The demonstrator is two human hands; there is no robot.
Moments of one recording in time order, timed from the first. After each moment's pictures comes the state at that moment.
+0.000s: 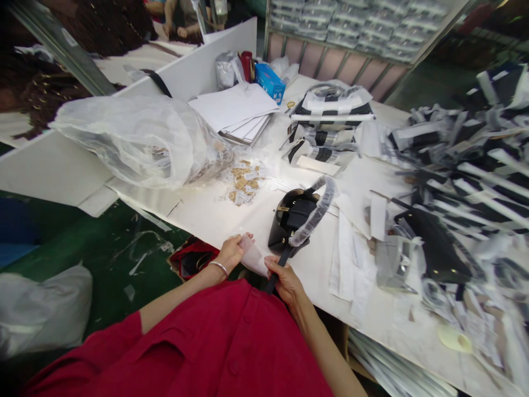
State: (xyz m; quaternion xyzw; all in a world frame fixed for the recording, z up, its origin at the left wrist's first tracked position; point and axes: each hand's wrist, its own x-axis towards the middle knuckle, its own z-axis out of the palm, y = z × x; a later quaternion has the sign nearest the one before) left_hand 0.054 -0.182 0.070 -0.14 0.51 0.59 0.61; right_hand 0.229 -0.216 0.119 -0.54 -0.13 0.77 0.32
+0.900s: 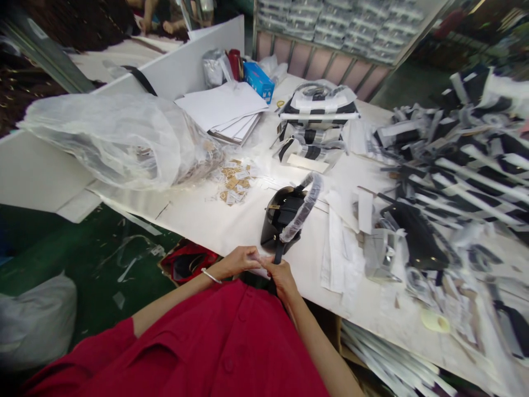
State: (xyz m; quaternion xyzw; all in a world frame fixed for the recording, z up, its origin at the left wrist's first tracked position) left_hand 0.060 -0.201 0.105 0.60 0.50 0.21 0.59; right_hand 0.235 -0.216 0.111 -0.65 -0.31 0.63 0.30
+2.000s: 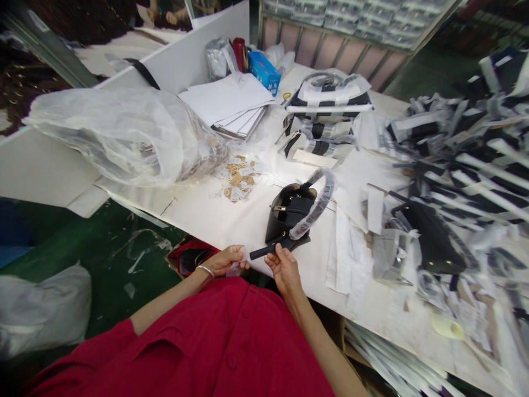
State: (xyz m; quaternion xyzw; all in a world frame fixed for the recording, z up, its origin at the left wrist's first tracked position) left_hand 0.024 -0.223 0.072 0.20 0.34 0.35 0.85; right_hand 0.227 -0.205 0.117 -0.54 -0.07 0.69 0.47
